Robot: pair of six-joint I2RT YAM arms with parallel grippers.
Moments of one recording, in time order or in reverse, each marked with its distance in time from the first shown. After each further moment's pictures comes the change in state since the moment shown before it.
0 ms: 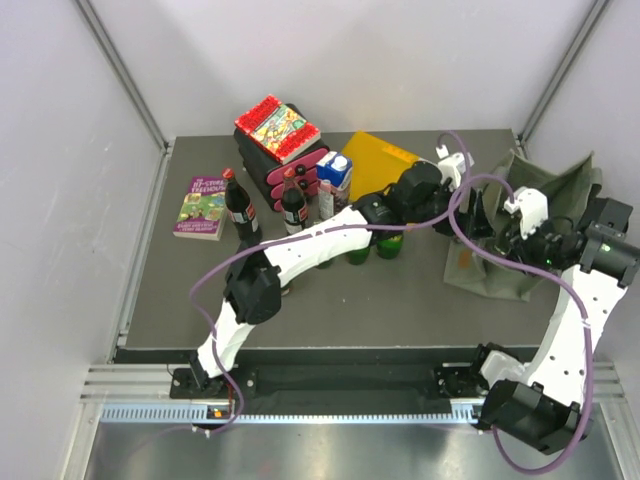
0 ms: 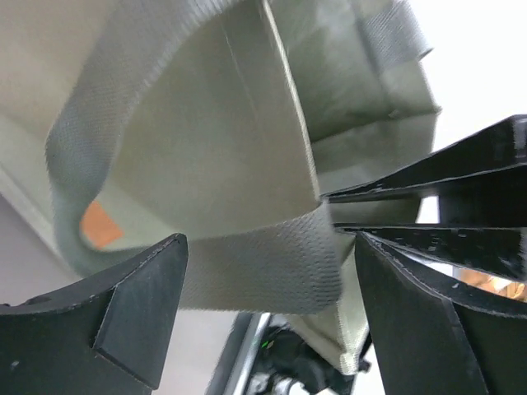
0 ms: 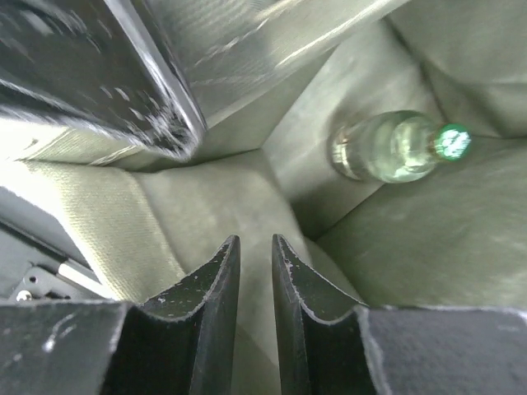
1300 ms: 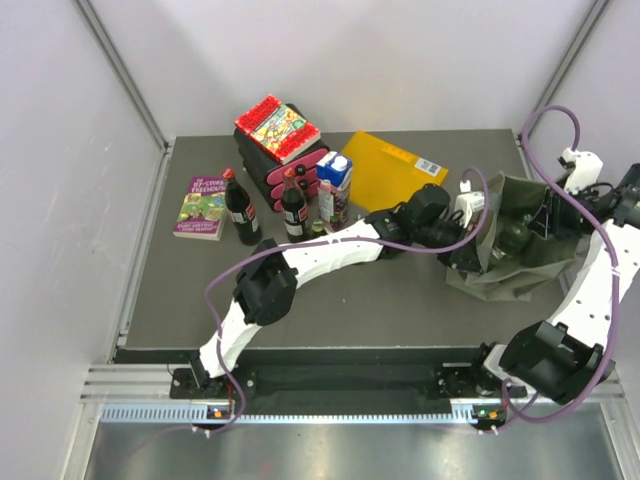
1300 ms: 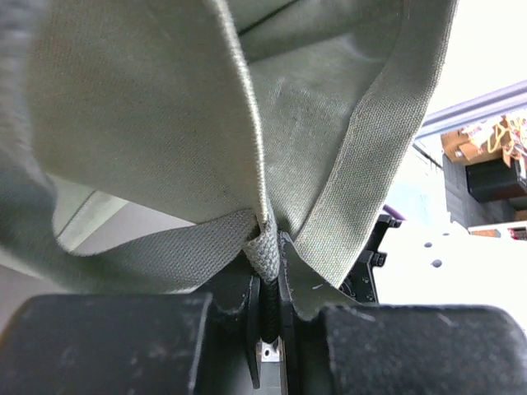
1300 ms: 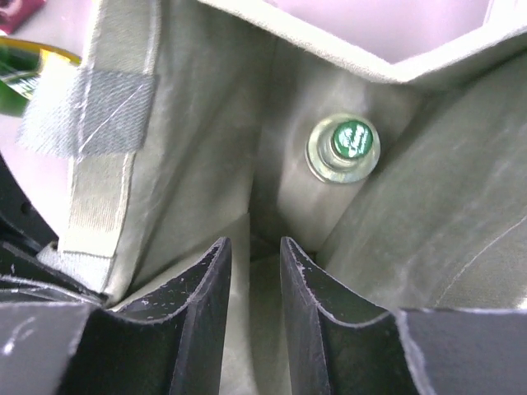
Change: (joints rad) left arm -0.042 0.074 -0.067 0.011 0.294 0.157; right arm -0.113 0.270 0.214 0.085 -0.041 0.388
